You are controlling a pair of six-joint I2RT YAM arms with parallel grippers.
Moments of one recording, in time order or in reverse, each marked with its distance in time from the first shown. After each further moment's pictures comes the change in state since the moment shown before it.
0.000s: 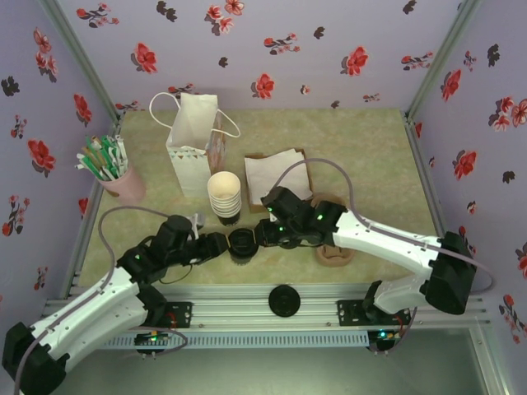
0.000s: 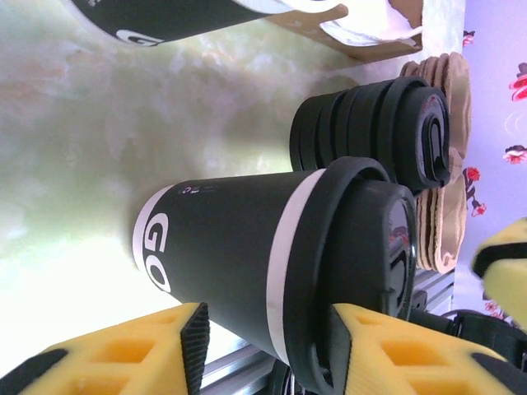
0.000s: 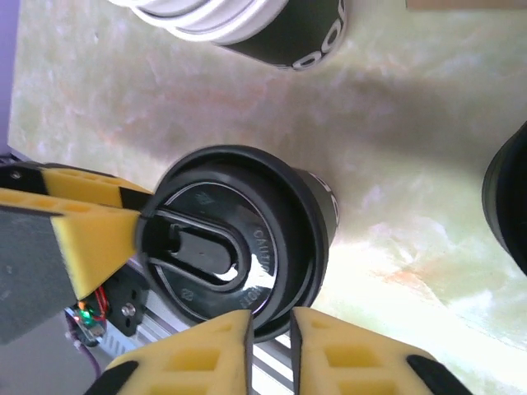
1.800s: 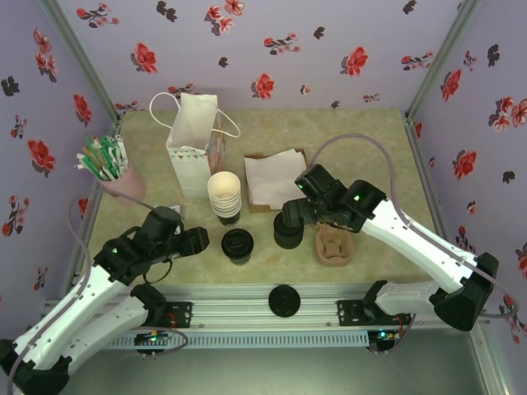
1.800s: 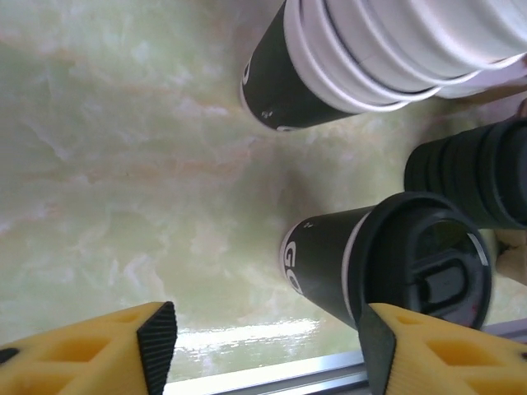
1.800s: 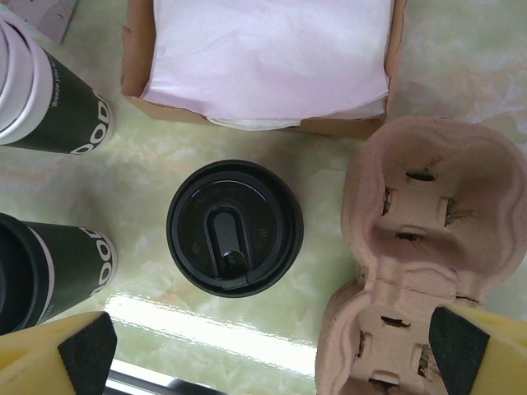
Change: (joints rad) left arm 0.058 -0.006 0.254 -0.463 -0.265 0.245; right arm -0.190 -0.106 0.171 -0.438 0.325 -0.229
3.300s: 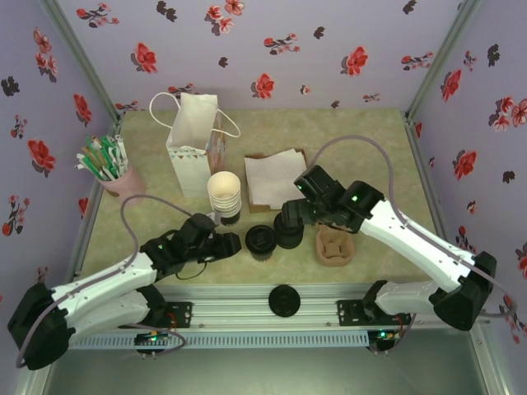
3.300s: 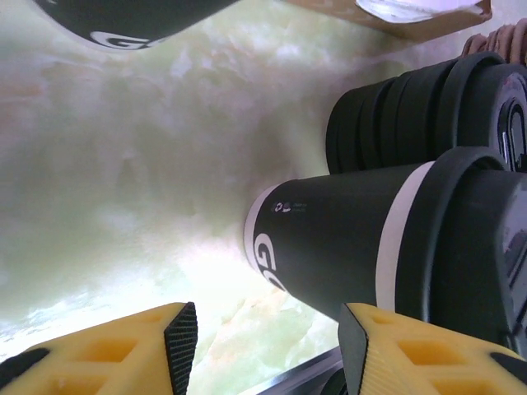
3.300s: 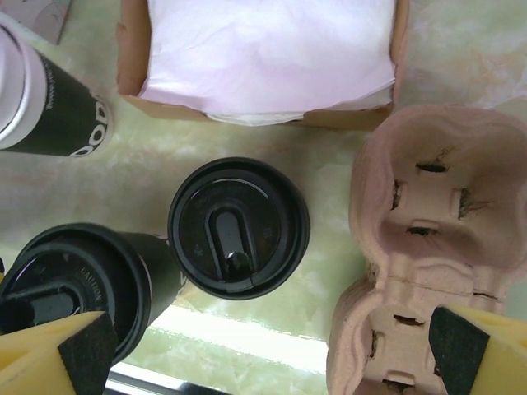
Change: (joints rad) left arm -0.184 0.229 -0.223 0.560 0.106 -0.223; right arm -0.005 -0.029 -0.047 0.032 -0.035 0.025
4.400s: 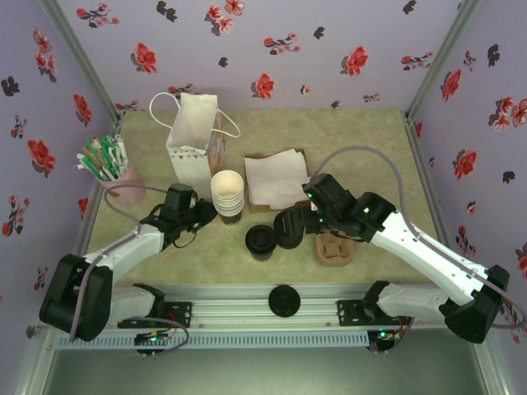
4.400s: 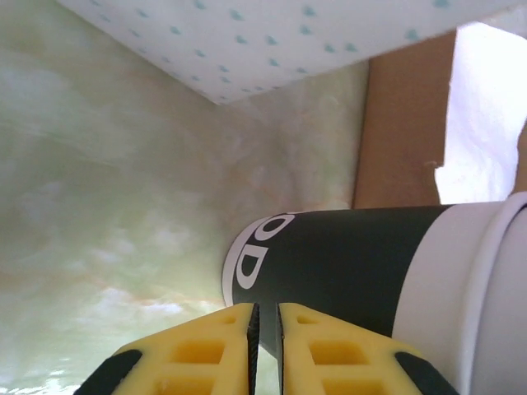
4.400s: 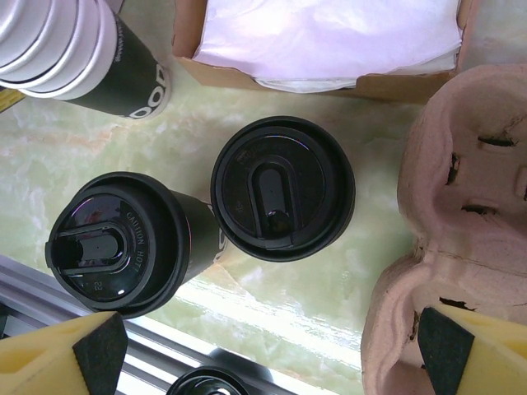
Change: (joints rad) left arm 0.434 0.338 0.069 0.274 0.083 0.117; right arm 0.000 -0.087 -0.085 0.053 -0.112 -0.017
